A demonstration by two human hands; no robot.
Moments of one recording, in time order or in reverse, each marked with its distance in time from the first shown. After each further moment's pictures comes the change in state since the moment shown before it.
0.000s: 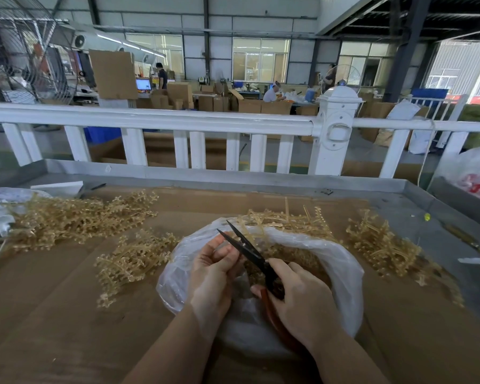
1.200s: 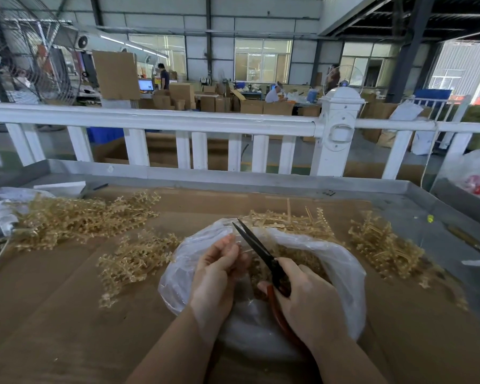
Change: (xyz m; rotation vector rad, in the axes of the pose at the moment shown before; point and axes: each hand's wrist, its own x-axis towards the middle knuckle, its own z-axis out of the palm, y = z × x) left_hand -0.001 0.002 -0.002 -0.050 -0.041 -0.061; right_hand 0.000 0.002 -0.001 -0.068 -0.002 0.099
